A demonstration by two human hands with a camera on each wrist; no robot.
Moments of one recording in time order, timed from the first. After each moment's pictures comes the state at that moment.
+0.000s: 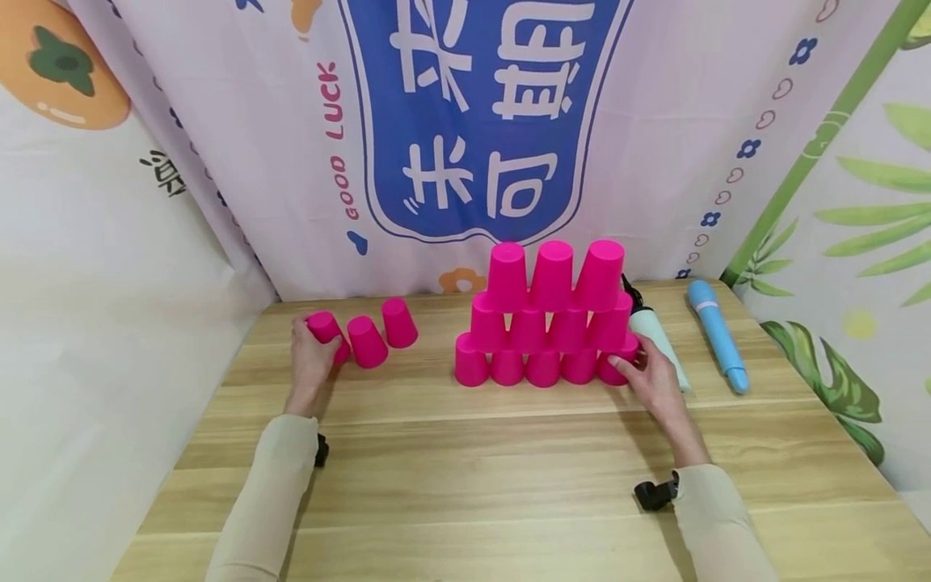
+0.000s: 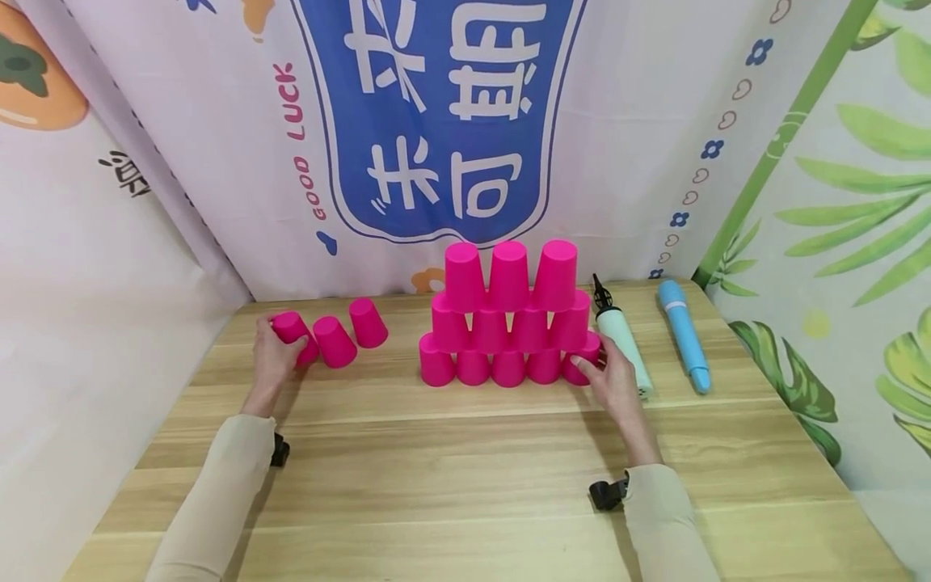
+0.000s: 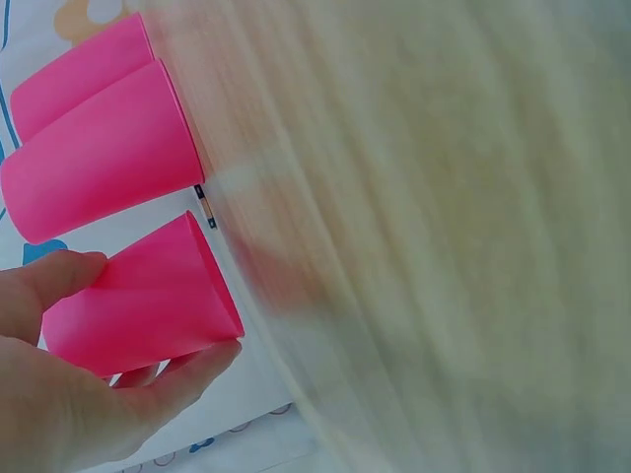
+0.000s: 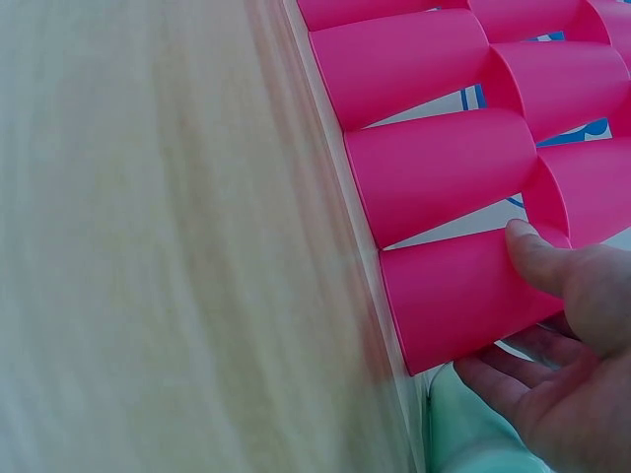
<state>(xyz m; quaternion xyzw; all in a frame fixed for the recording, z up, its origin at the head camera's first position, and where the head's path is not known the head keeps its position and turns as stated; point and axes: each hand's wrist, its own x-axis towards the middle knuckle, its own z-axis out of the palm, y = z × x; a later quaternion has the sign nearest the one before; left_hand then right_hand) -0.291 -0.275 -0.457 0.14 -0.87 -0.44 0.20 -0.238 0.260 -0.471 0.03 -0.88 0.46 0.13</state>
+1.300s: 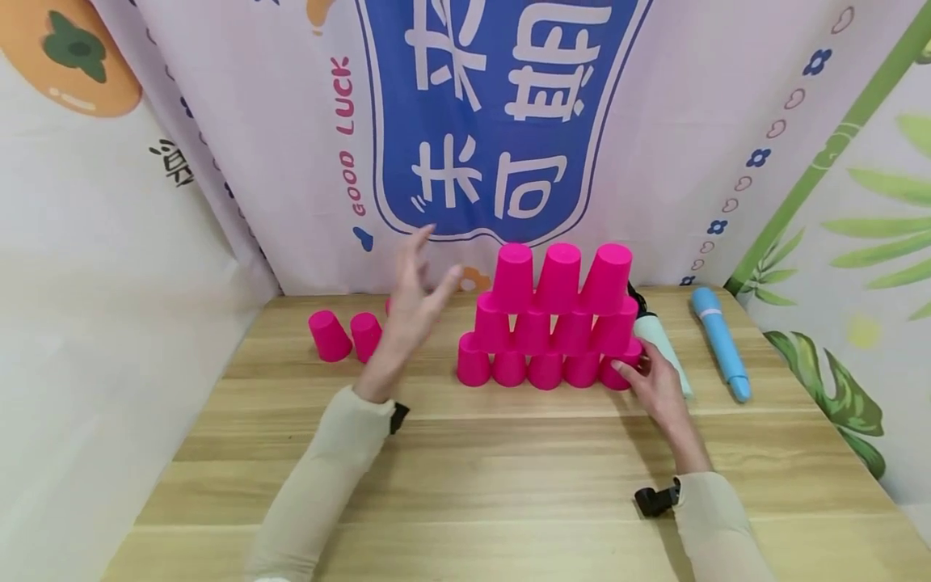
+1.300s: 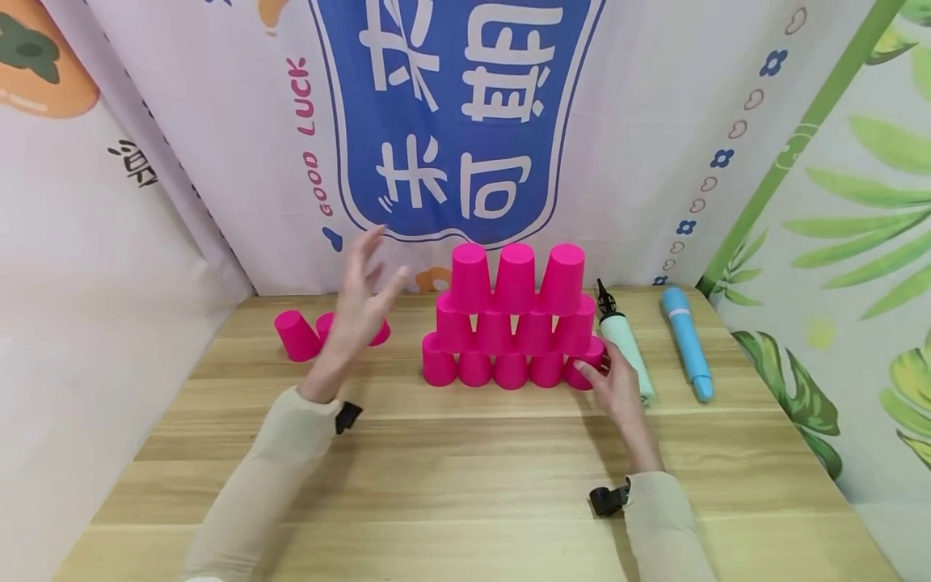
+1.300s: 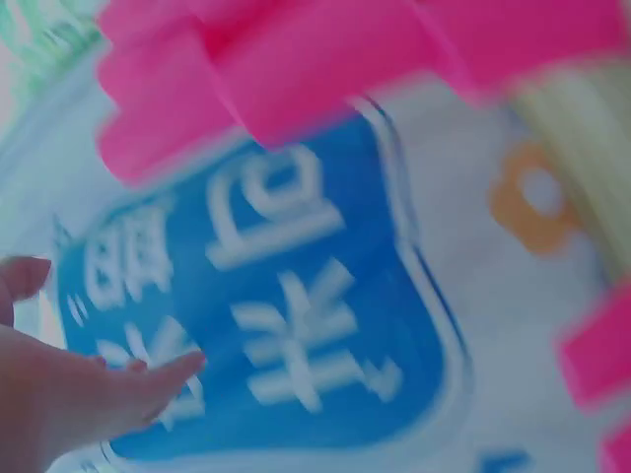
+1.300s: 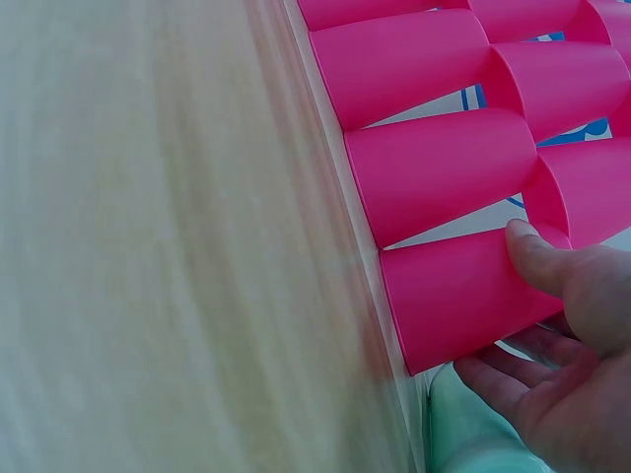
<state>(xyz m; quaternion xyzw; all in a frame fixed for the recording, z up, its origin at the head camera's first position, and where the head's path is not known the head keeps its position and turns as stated) -0.246 -0.104 -0.318 -0.20 -0.78 -0.54 0.25 -0.233 0.258 -0.467 0.03 -0.88 0.45 0.11</state>
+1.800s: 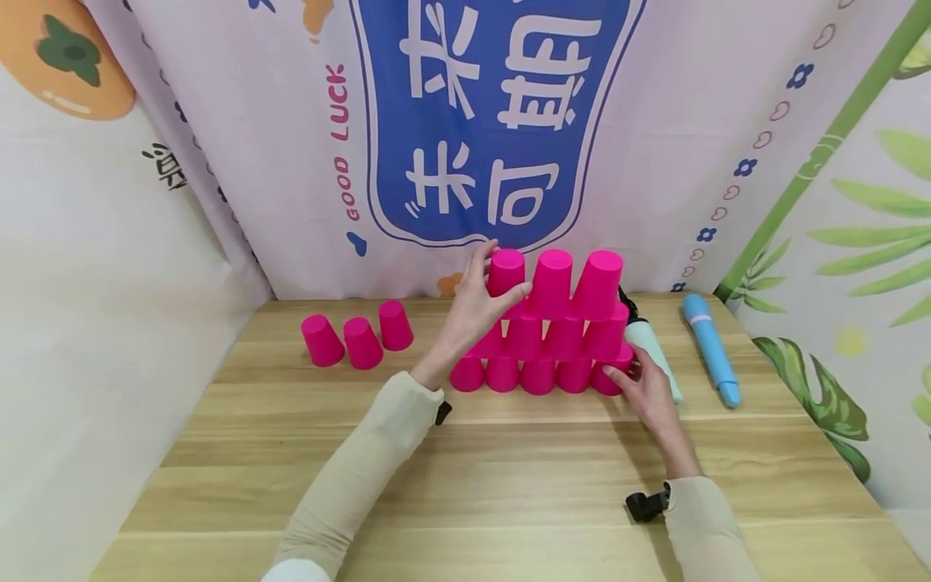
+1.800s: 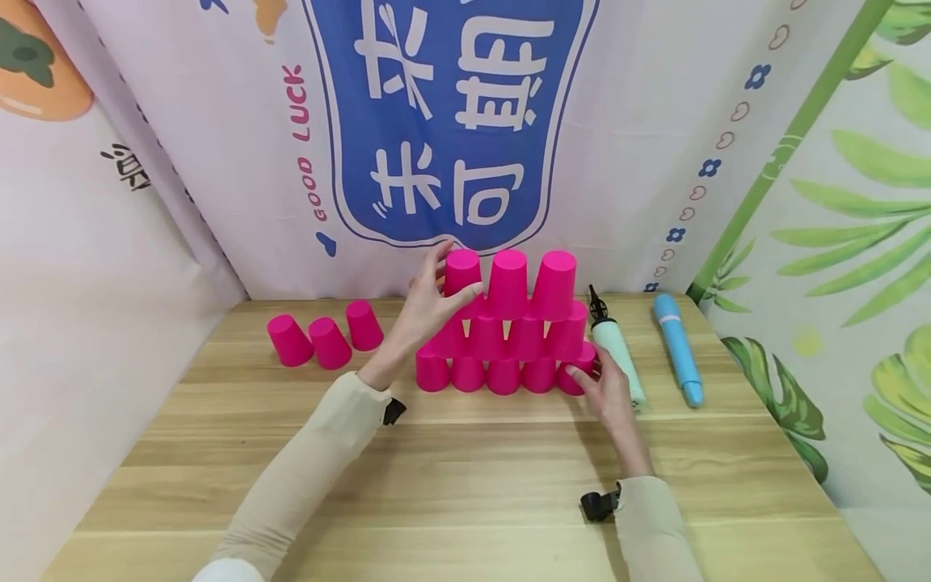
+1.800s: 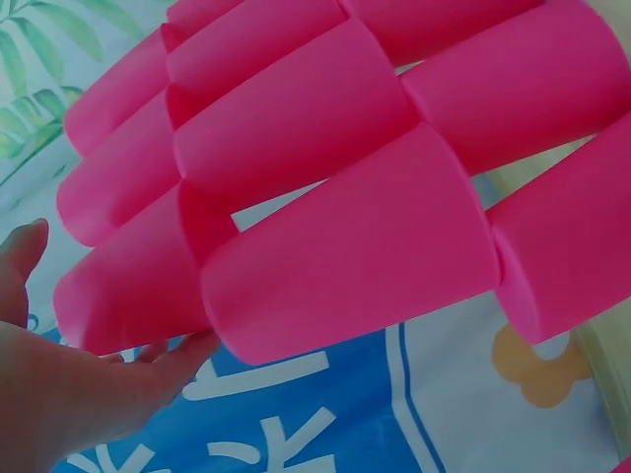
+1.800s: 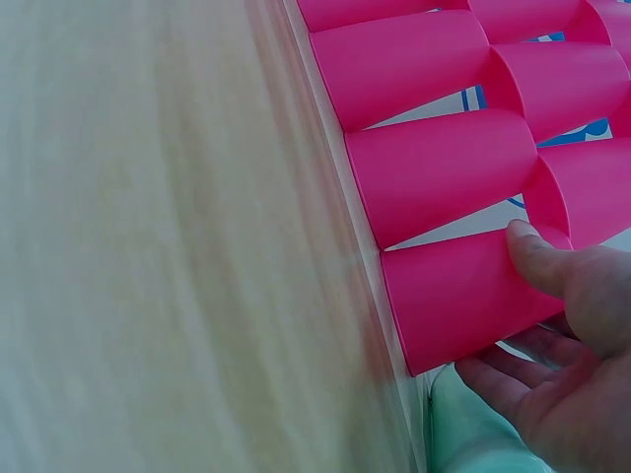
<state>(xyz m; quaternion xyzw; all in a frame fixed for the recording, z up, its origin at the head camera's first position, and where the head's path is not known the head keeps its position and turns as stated) -0.267 -0.032 -0.328 -0.18 -0.80 -0.57 0.11 -0.235 0.259 -0.473 0.03 -0.88 0.46 0.13</state>
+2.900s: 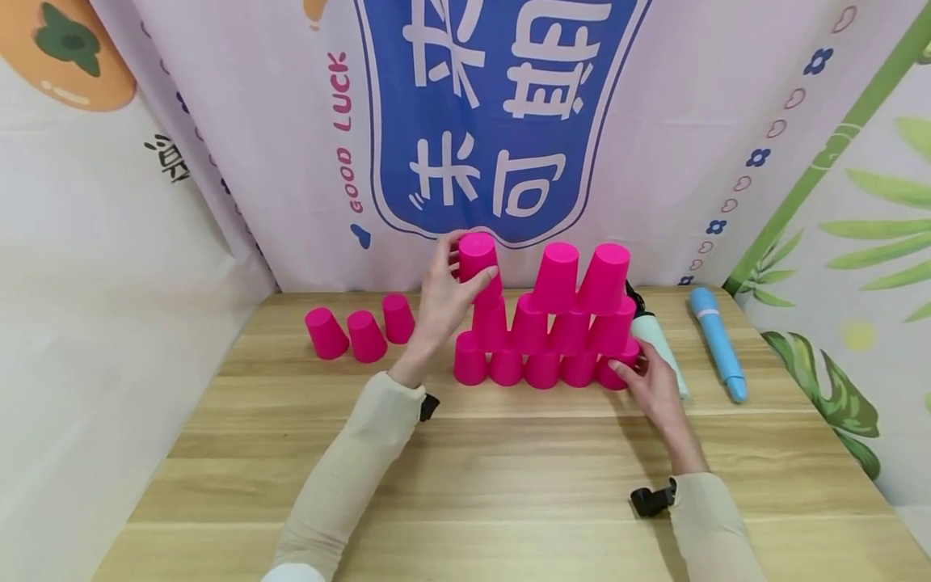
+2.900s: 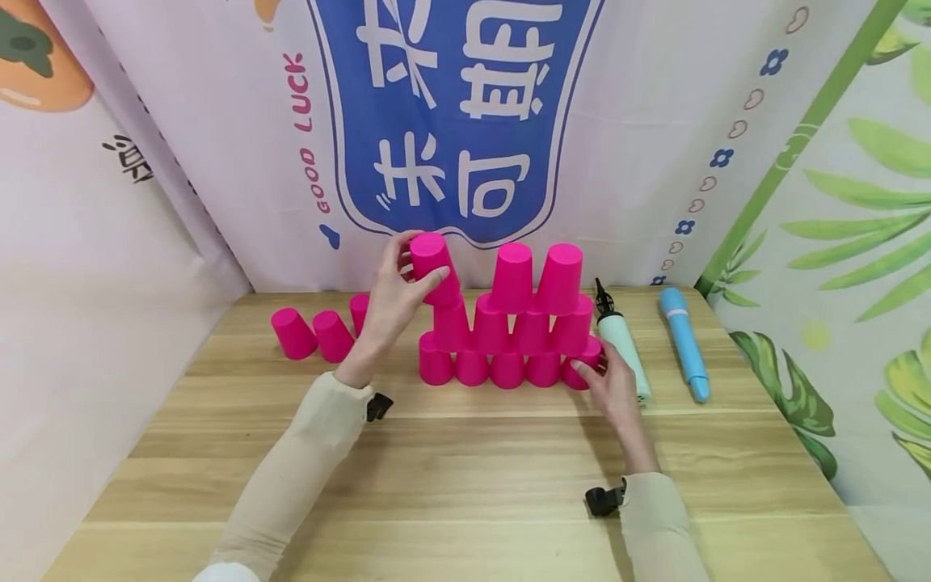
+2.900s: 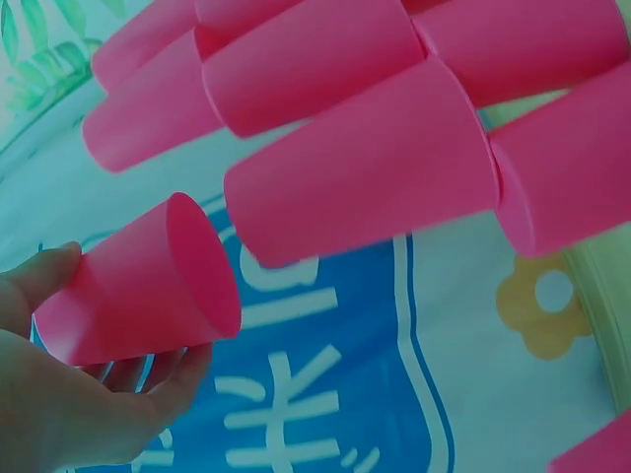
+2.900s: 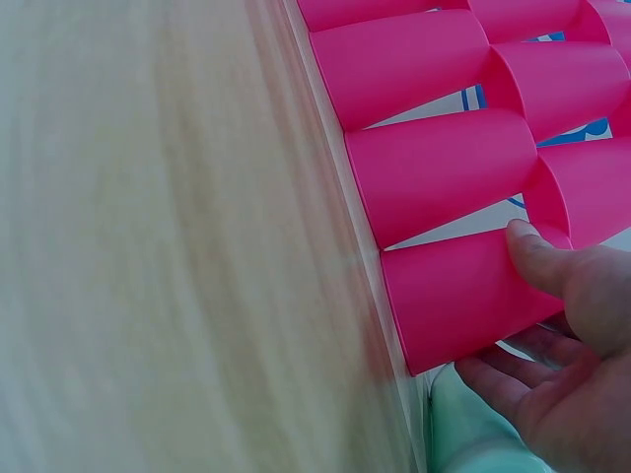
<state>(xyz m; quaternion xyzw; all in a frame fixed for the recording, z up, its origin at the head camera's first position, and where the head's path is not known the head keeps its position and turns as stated) -0.259 -0.066 -0.320 -0.15 -0.77 -0.59 0.19 -0.236 0.256 -0.472 0.02 -0.88 0.45 0.13</state>
